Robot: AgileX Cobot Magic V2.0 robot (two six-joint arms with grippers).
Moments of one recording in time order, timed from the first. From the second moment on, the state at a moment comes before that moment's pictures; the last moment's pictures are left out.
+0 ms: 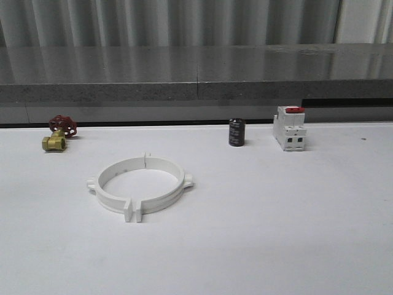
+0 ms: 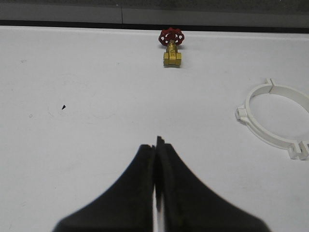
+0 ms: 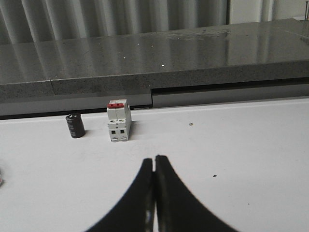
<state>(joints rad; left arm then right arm) -0.14 0.43 -0.47 0.15 0.64 -0.24 0.03 -0.01 0.03 -0.02 0.07 0.12</state>
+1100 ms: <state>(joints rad) -0.14 0.01 0.00 0.15 0.02 -0.24 0.03 -0.01 0.03 -0.02 0.07 0.12</state>
